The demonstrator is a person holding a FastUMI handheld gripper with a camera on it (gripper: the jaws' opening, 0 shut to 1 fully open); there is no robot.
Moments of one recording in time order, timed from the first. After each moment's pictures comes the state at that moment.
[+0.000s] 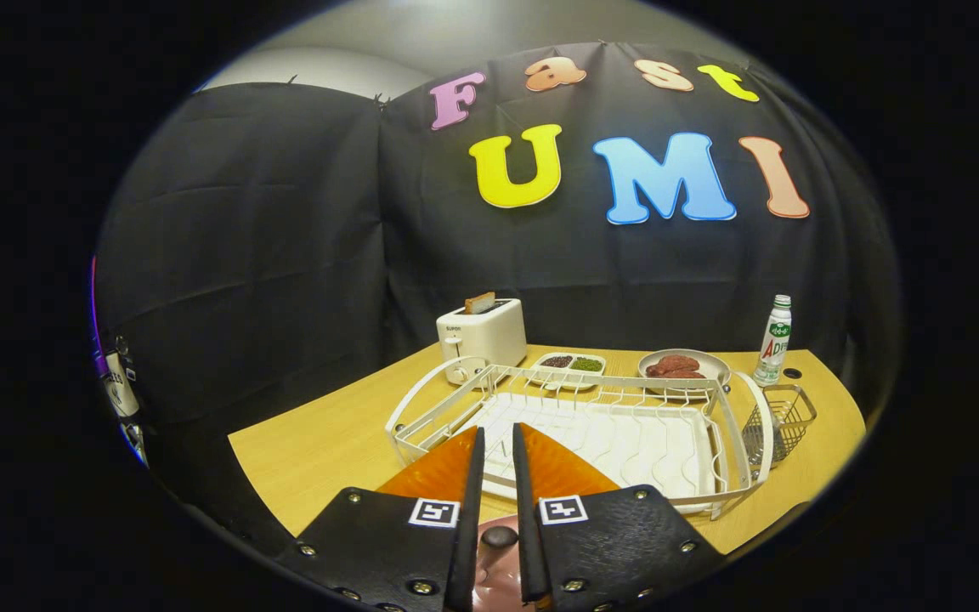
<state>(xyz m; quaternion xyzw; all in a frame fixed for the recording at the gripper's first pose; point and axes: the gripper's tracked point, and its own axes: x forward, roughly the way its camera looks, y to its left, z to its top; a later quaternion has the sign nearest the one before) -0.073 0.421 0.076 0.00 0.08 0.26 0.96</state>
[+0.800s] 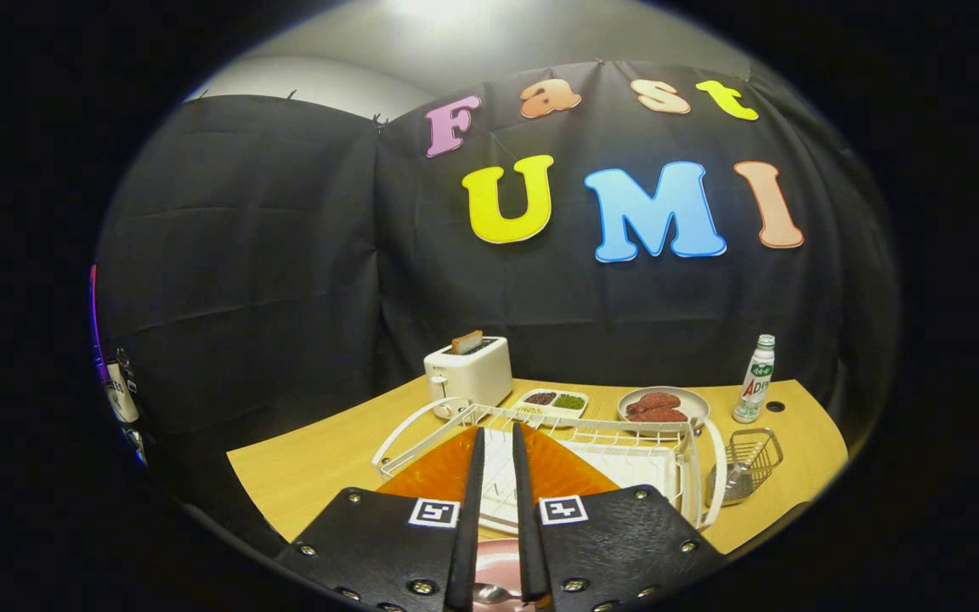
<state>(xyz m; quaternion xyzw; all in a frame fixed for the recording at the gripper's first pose) -0.065 0.386 0.139 0.00 0.03 0.25 0.97</state>
